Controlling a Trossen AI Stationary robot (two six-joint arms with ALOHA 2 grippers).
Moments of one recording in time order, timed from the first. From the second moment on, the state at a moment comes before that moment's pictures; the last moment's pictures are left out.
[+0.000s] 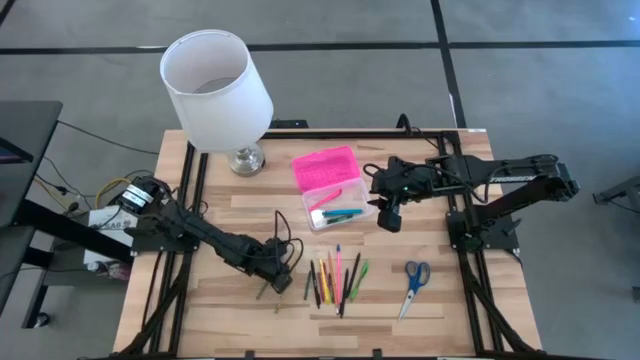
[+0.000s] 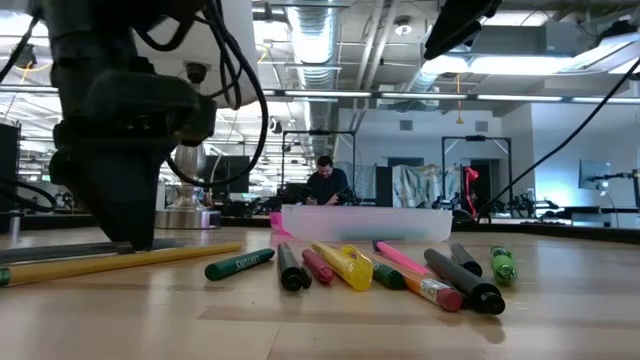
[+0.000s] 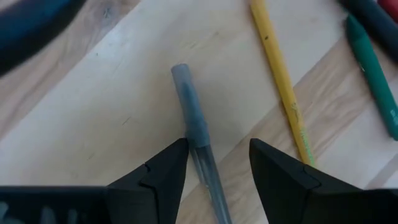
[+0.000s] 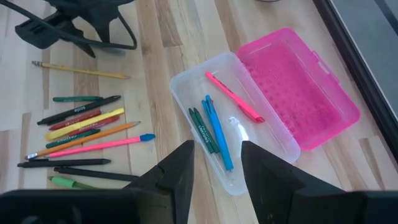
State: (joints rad) left arm -0.44 1.75 0.89 -0.50 -0.07 -1.26; right arm 0.05 1.26 1.26 -0.89 0.16 0.13
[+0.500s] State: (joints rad) left arm -0.39 1.76 1.01 -0.73 0.06 -1.20; right arm 0.05 1.26 1.26 -0.89 0.16 0.13
